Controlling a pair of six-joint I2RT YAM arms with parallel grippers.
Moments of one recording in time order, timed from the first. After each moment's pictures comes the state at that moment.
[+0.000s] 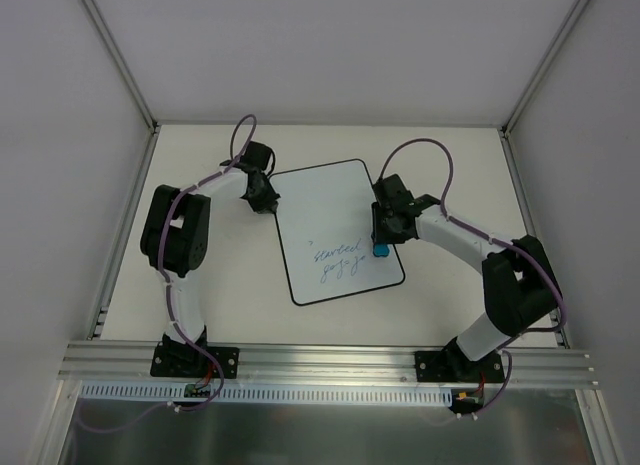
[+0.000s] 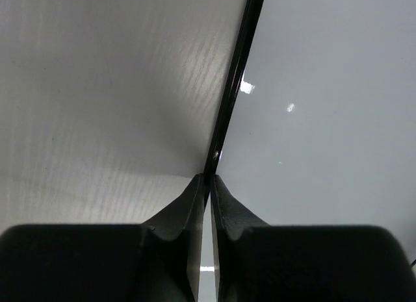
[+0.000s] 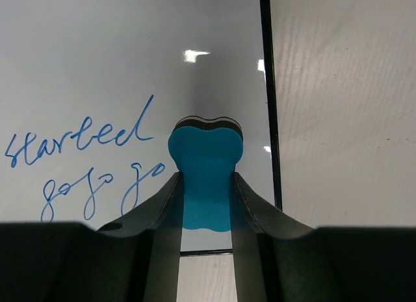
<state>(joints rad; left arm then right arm) -0.31 2.00 1.38 -0.52 -0.03 -0.82 0.55 1.58 1.05 -0.57 0.13 0.43</state>
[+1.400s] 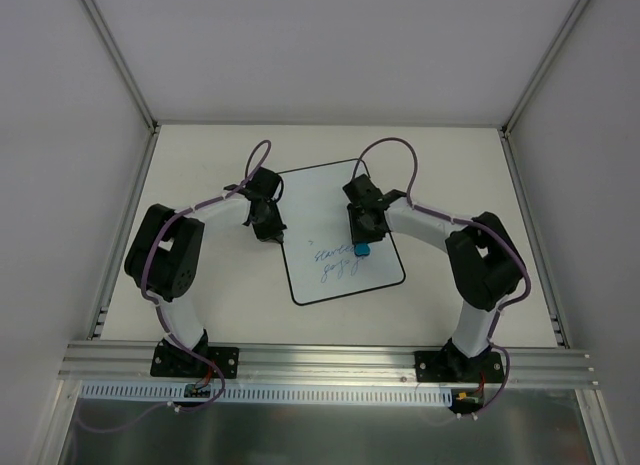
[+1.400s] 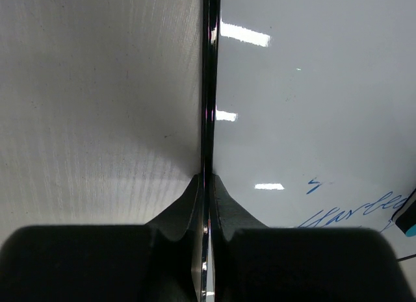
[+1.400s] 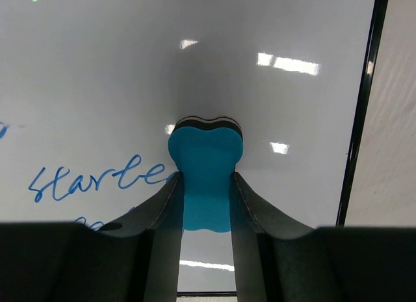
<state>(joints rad) -0.42 1.80 1.10 -0.49 0.03 -0.73 0.65 1.81 1.19 -0.54 0.15 0.44</state>
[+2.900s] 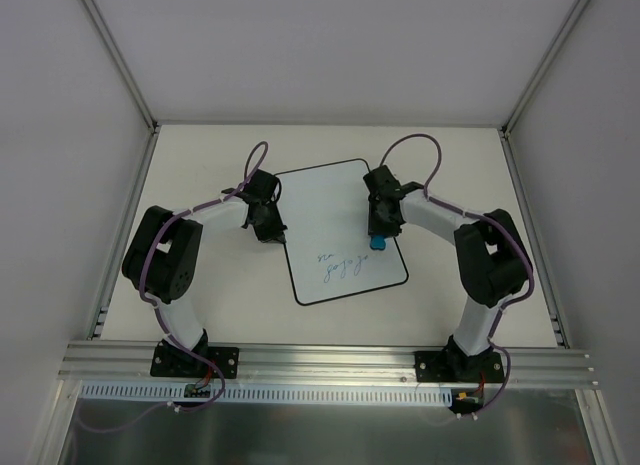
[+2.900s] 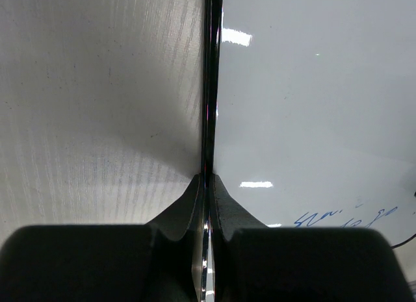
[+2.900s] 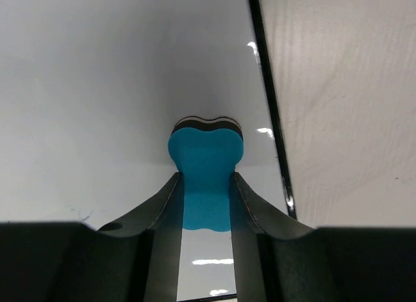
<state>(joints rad) -0.41 1.78 1.06 -0.43 0.08 -0.75 0.52 1.82 1.20 -0.59 0.17 0.51</state>
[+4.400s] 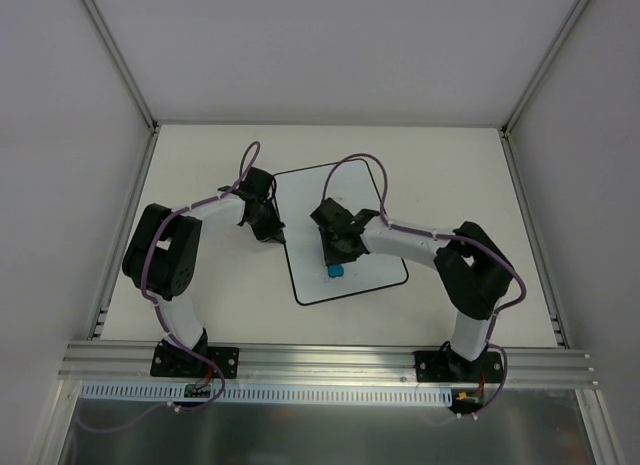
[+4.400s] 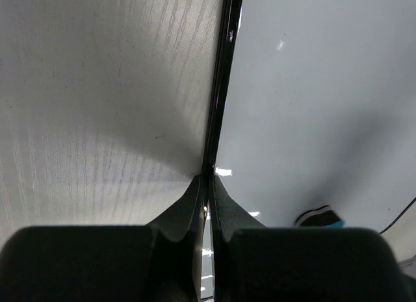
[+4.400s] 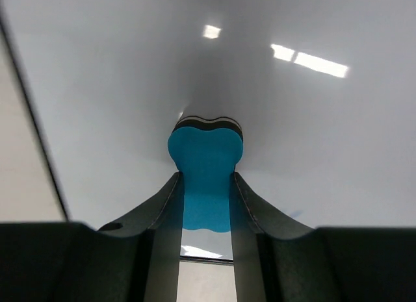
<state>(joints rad) -0.38 1.80 1.07 -0.44 0.15 -0.80 0.85 1.80 1.17 -0.55 0.17 0.60</state>
